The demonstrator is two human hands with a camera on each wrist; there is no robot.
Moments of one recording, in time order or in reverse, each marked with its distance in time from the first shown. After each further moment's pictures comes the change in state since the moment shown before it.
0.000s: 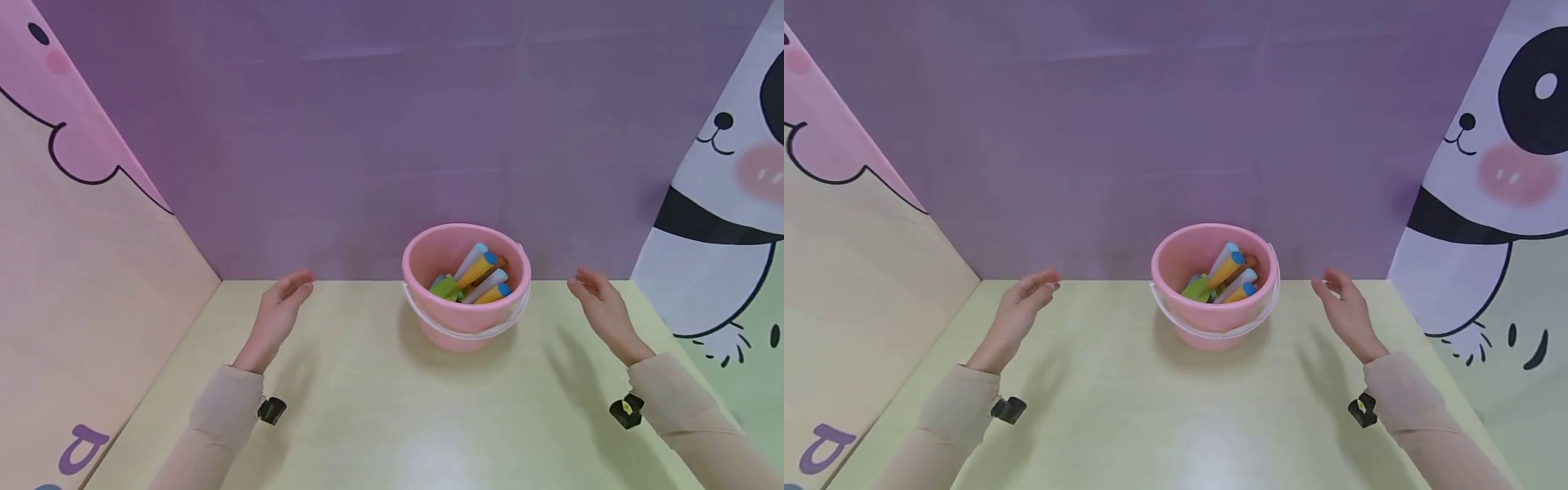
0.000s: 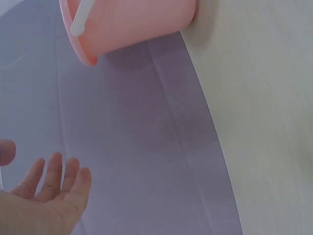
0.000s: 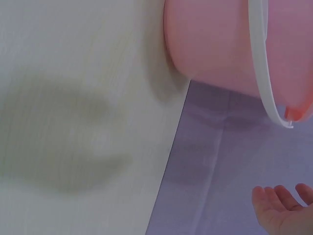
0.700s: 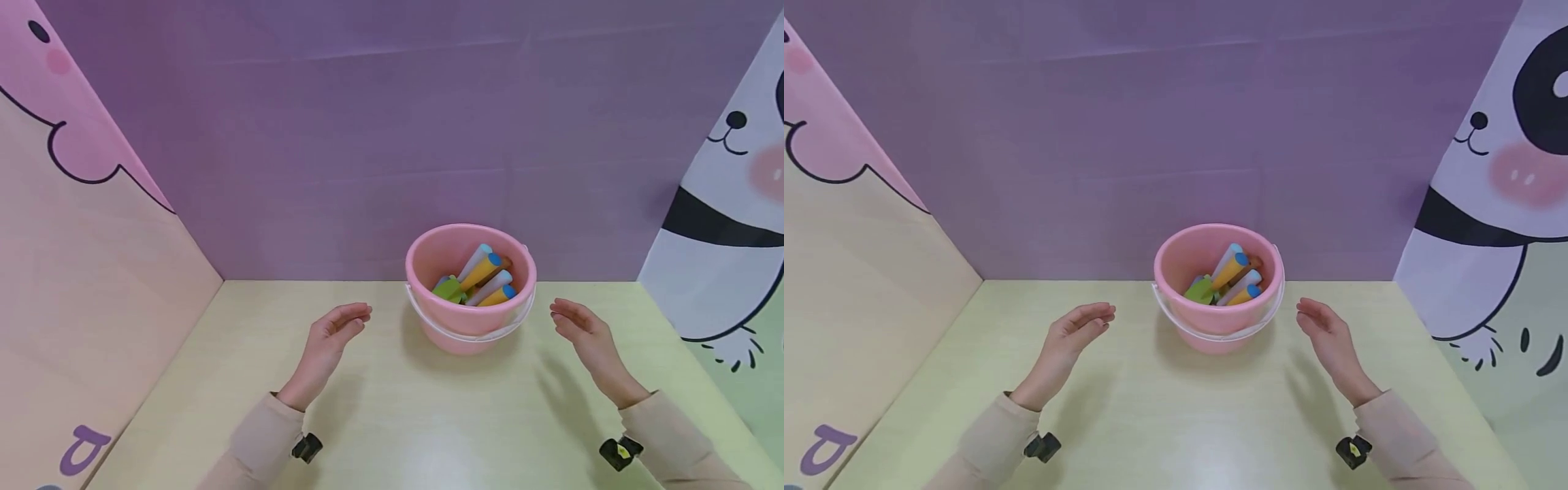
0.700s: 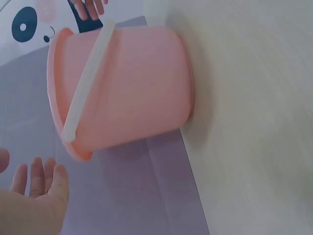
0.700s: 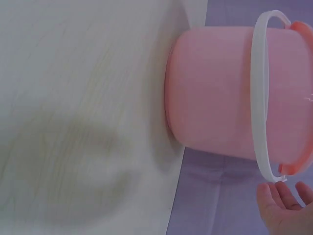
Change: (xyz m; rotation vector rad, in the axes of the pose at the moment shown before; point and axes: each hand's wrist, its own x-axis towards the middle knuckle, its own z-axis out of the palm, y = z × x) left_hand -0.030 -0.010 0.068 -0.302 -0.113 0.037; right_hand -0.037 0.003 0.036 0.325 -0.053 -0.037
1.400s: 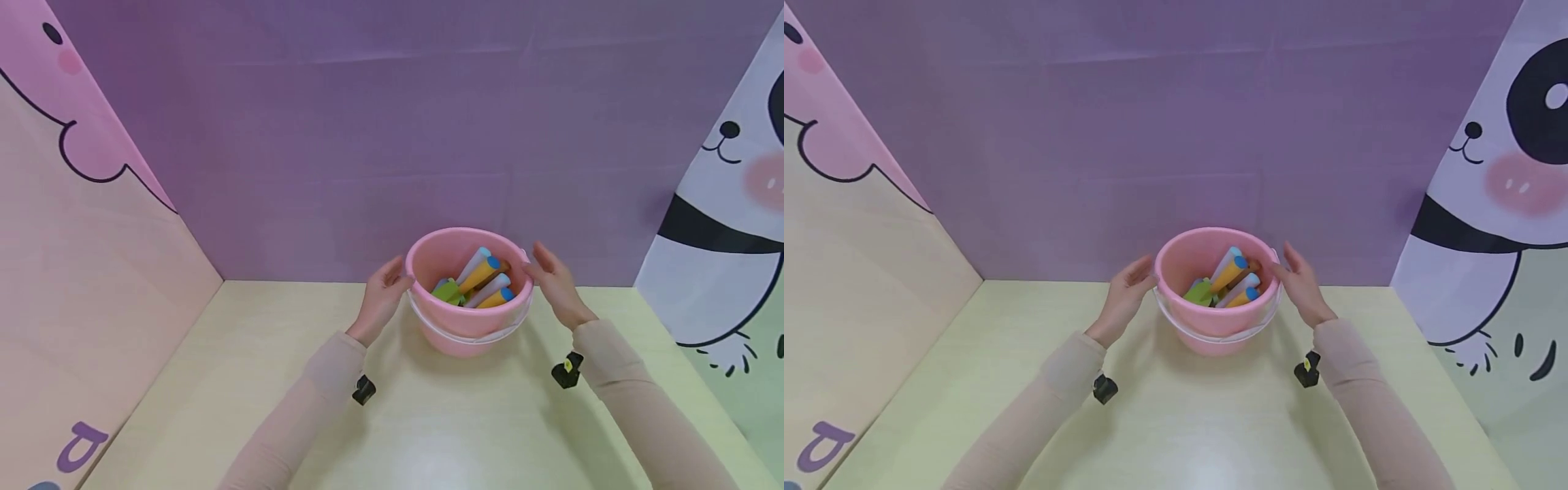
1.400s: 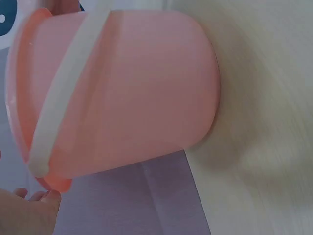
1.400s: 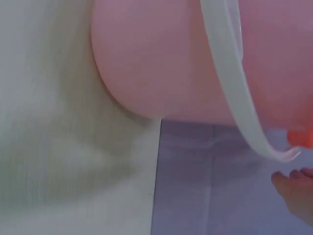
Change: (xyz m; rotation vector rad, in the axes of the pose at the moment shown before) left_hand 0.079 0.011 0.064 -0.014 0.045 0.088; right_hand 0.089 -0.020 0.013 -0.021 -0.106 0.047
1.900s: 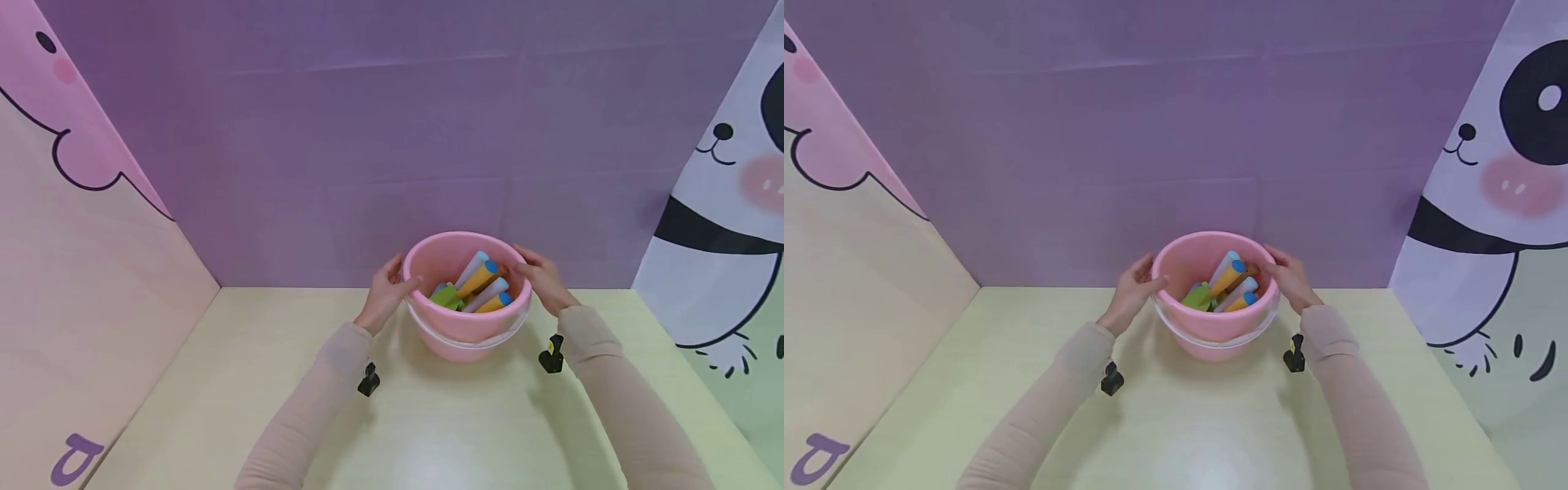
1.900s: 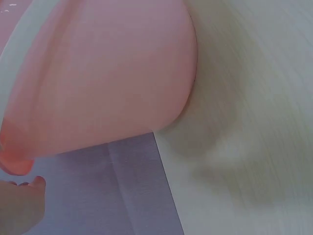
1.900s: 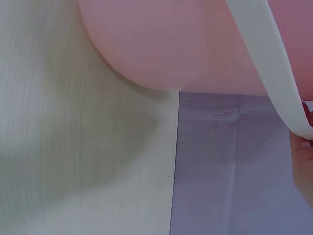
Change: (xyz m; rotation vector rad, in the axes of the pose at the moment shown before) left_hand 0.028 -0.019 0.006 0.028 -0.016 -0.115; right_hand 0.031 0.012 0.002 0.068 -0.035 0.056
